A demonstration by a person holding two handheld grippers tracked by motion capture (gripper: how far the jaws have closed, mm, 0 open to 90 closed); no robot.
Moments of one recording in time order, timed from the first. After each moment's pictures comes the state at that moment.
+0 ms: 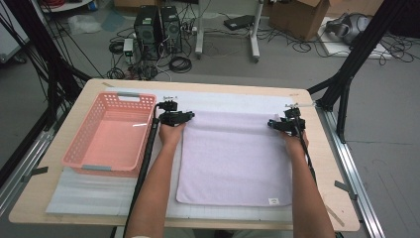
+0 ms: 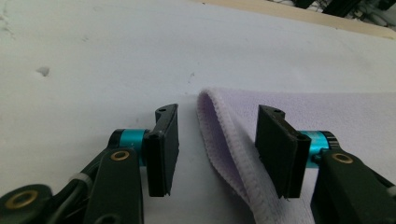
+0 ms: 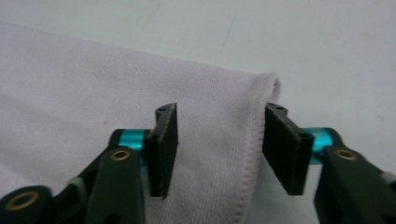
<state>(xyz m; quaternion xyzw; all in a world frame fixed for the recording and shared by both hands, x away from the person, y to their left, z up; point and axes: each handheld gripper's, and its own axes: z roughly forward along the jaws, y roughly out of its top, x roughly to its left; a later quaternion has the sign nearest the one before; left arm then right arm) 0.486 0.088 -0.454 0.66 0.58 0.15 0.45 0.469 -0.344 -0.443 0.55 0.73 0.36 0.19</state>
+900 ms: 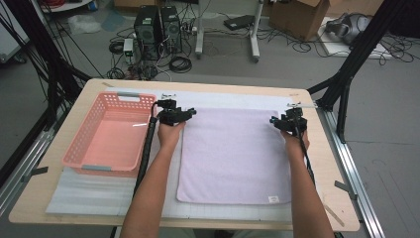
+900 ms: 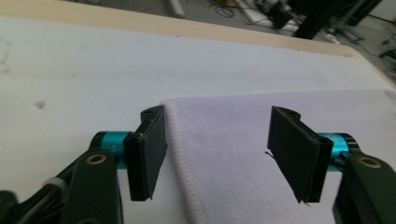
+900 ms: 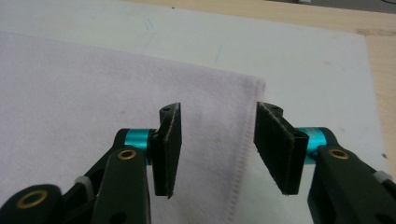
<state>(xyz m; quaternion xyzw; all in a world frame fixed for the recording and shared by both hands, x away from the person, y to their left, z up) 0.469 0.088 -0.431 0.66 0.54 0.16 0.50 0.454 -0.341 -0.429 0.55 0.71 0.37 0.25</state>
